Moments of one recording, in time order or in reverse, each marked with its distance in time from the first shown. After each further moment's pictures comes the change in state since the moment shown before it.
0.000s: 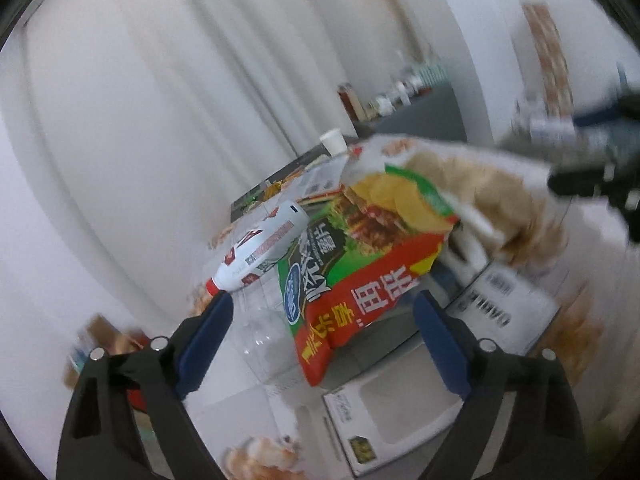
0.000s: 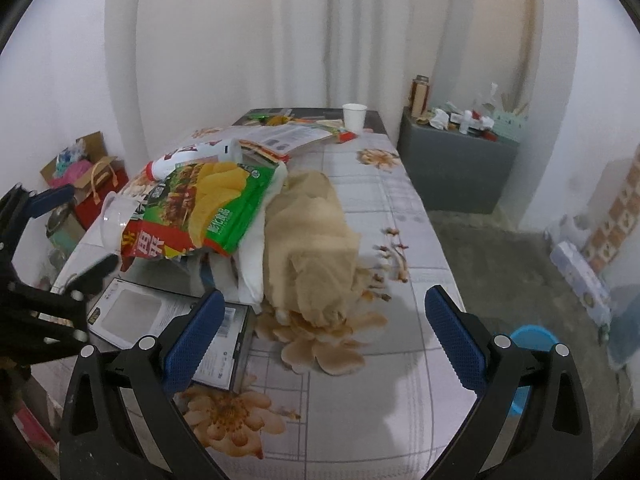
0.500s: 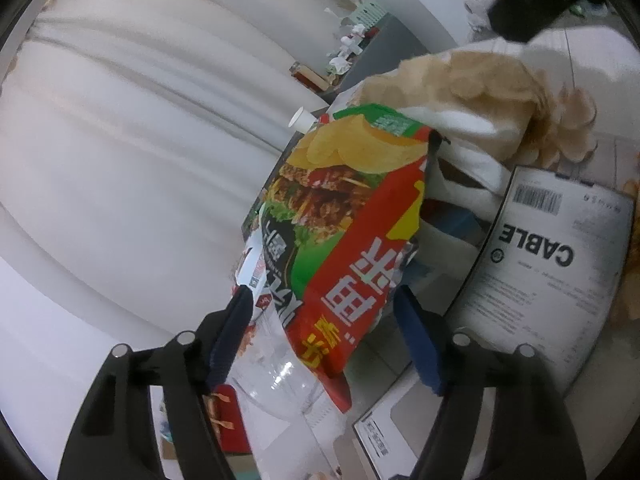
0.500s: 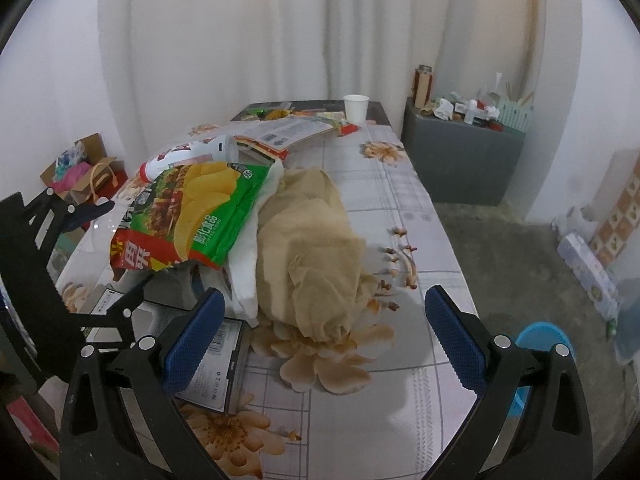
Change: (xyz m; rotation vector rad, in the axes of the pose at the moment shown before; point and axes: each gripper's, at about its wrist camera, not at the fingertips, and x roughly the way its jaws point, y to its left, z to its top) left arm 0.060 -0.044 -0.010 0.405 0.050 0.138; right arm 0.021 -0.004 0.006 0.031 0.034 0.017
